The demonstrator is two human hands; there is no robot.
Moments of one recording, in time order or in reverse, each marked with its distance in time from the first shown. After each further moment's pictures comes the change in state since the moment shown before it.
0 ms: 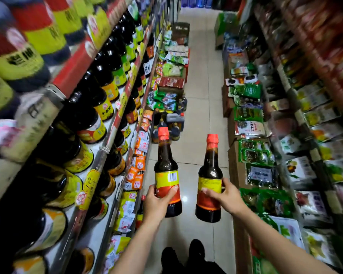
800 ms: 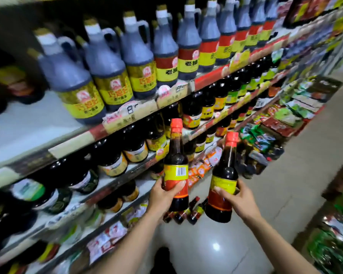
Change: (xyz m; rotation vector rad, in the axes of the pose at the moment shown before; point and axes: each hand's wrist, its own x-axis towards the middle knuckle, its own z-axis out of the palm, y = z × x) left_hand -0.145 0.021 -0.037 -0.254 0.634 0.085; right_hand -0.015 -0.064 0.017 -0.053 -0.526 -0.420
